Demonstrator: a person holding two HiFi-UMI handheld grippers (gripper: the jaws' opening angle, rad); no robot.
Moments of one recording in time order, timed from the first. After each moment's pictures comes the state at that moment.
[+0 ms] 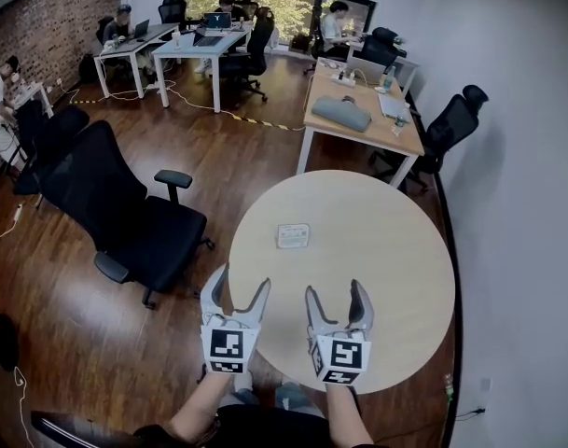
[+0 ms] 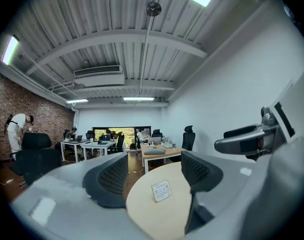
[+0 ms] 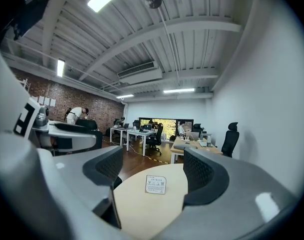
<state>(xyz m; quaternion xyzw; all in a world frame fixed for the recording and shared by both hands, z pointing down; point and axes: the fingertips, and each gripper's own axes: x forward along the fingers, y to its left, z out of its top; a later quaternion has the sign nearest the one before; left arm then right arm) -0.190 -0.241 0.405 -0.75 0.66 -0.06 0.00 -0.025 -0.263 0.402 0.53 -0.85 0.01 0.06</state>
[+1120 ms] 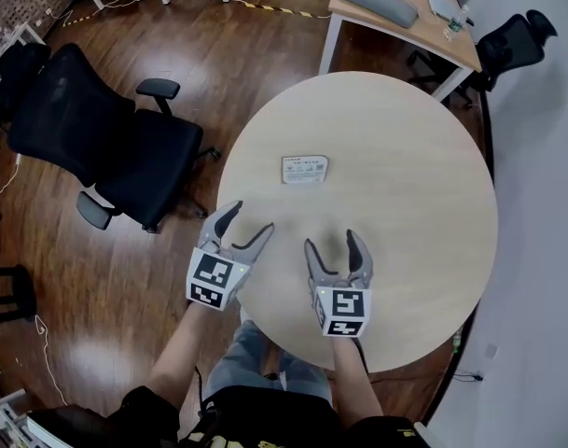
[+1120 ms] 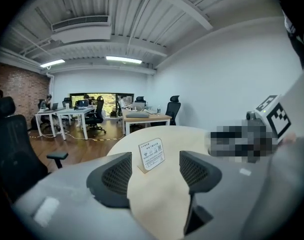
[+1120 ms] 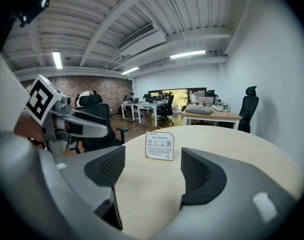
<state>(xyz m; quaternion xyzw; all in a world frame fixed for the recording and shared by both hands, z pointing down) -0.186 -0.374 0.605 -0.81 0.54 -0.18 -0.14 -0.042 -0.378 0.609 0.45 -0.87 0.13 0.18</state>
